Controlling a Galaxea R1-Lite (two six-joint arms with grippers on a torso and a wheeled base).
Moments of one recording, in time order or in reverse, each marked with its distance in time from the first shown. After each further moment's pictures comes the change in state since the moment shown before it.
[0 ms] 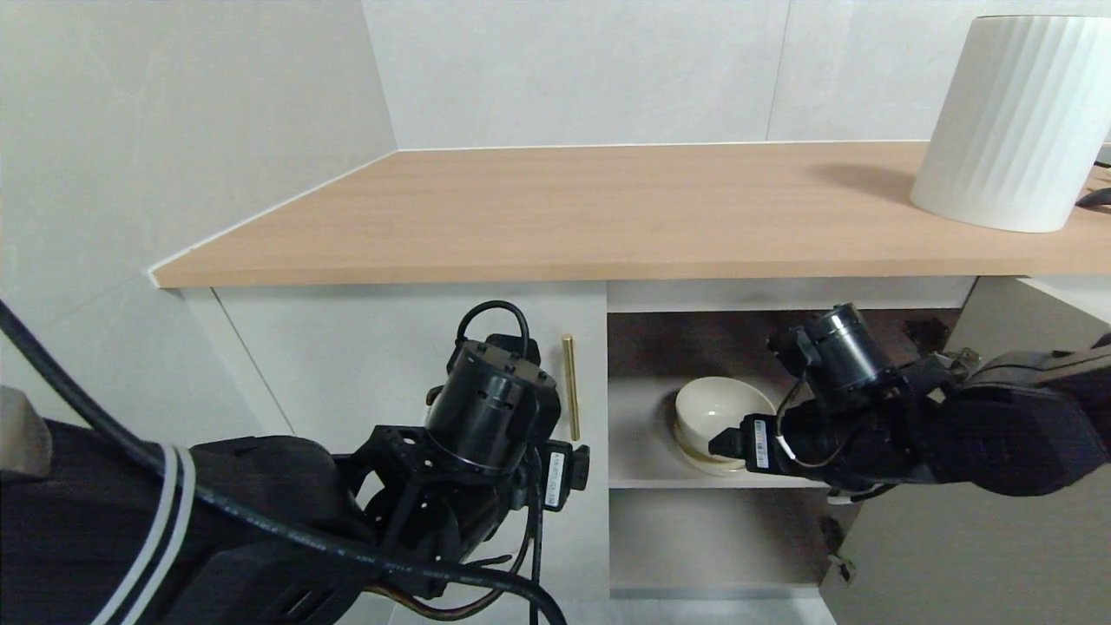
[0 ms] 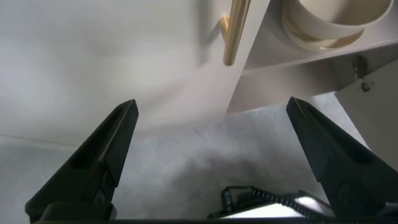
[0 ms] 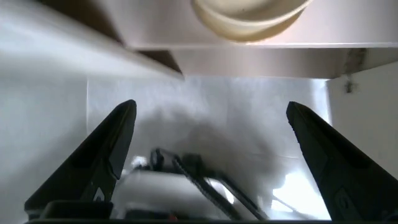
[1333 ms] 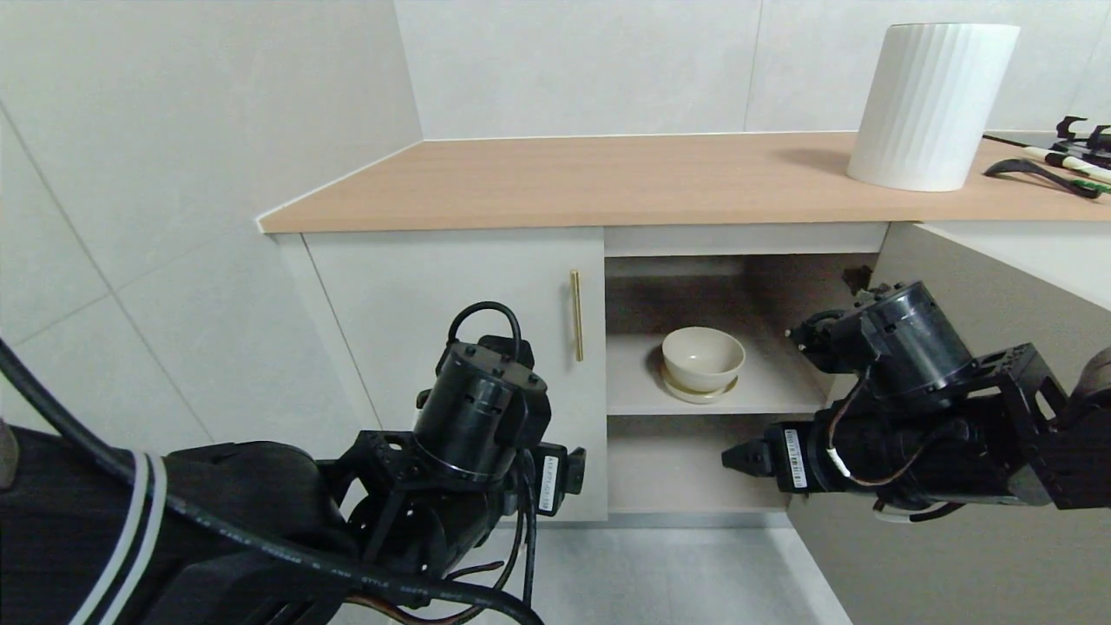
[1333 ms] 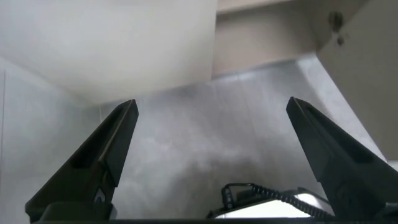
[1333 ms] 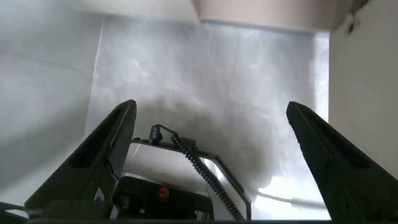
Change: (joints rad) left arm 0.000 -0.021 0.020 -0.003 -0.002 -0.004; right arm 0.075 -0.161 0.022 0.116 0.003 -0.064
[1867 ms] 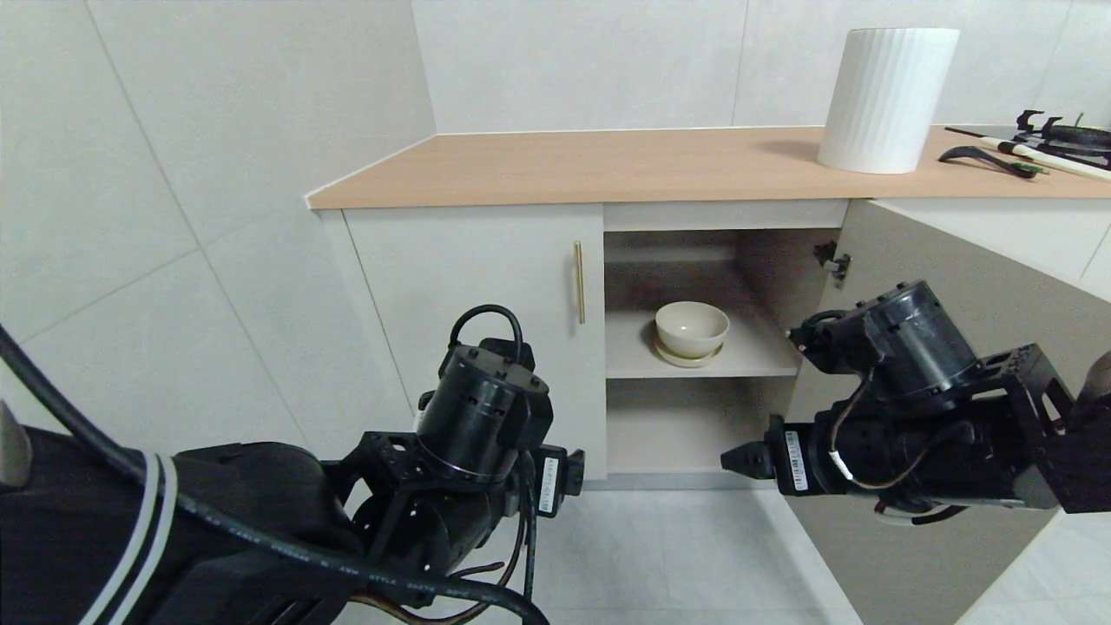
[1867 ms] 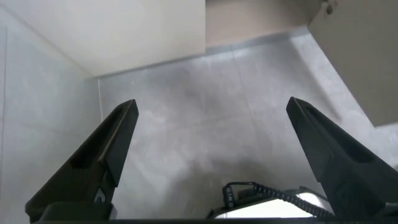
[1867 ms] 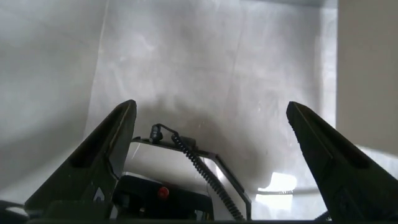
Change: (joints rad) left arm 0.000 0.009 0.000 0.000 0.000 0.000; right arm 0.009 -0.013 0.003 0.007 -0.003 0.000
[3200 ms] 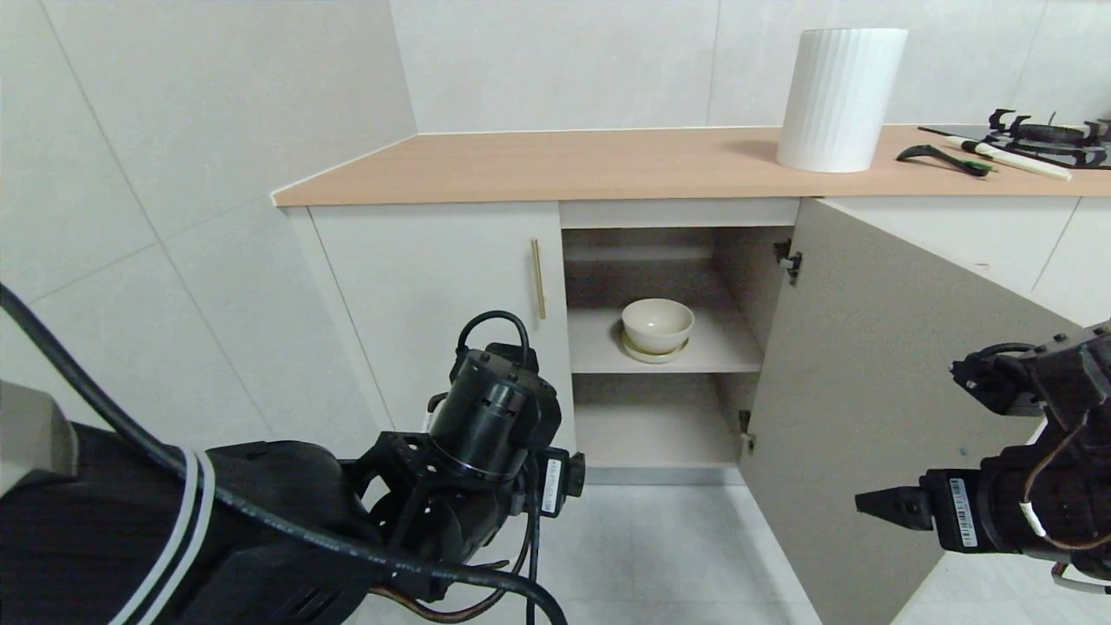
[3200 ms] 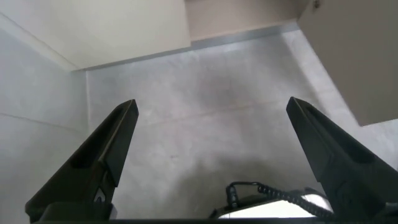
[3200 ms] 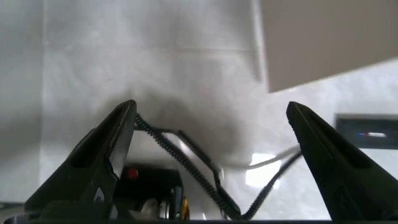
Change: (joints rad) left arm 0.003 0.031 -0.009 -0.001 0.005 0.001; right arm -0.184 -0.279 0.226 0.103 -0.007 -0.043
